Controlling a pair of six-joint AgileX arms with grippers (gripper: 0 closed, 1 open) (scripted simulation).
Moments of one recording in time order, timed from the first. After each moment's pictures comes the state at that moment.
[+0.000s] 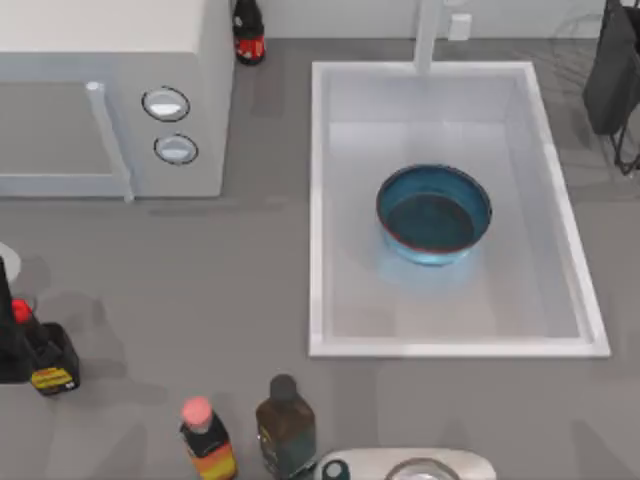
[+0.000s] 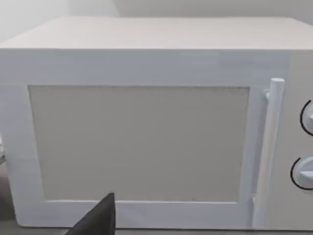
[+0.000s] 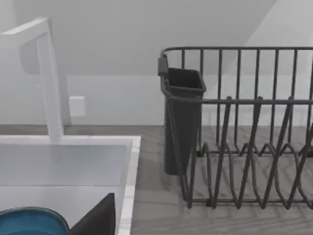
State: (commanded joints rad) left arm 0.00 0.00 0.00 0.00 0.00 0.00; right arm 0.00 0.00 0.00 0.00 0.00 0.00
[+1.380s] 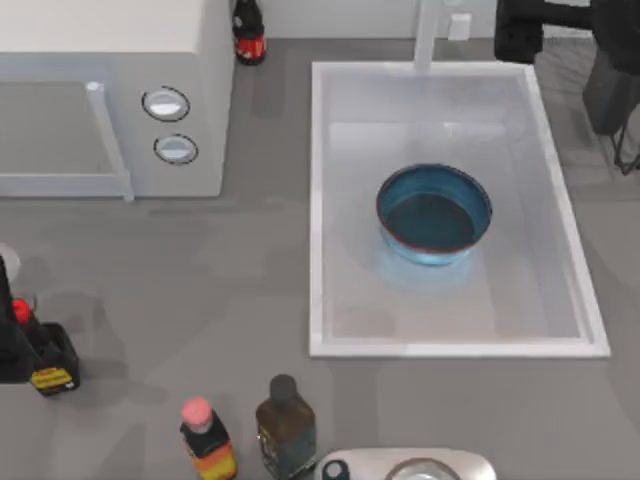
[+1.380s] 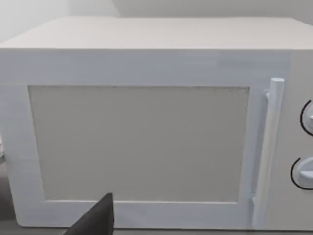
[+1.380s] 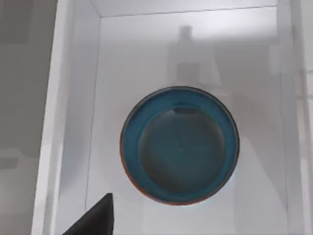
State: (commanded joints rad) left arm 0.00 0.00 0.00 0.00 0.00 0.00; right arm 0.33 1.67 1.56 -0.80 0.06 0.36
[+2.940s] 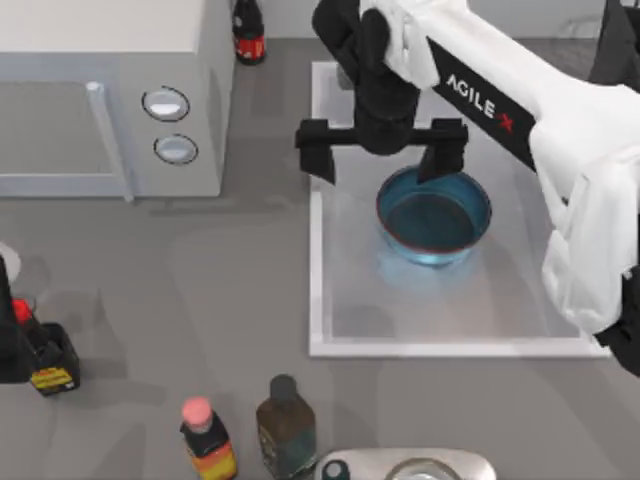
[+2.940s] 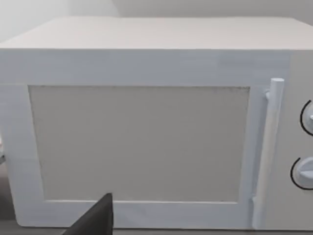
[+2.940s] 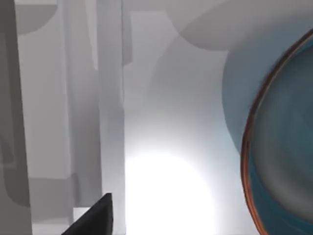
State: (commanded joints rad) left arm 0.00 0.00 0.00 0.00 0.00 0.00; right arm 0.52 2.81 2.70 -1.29 0.11 0.53
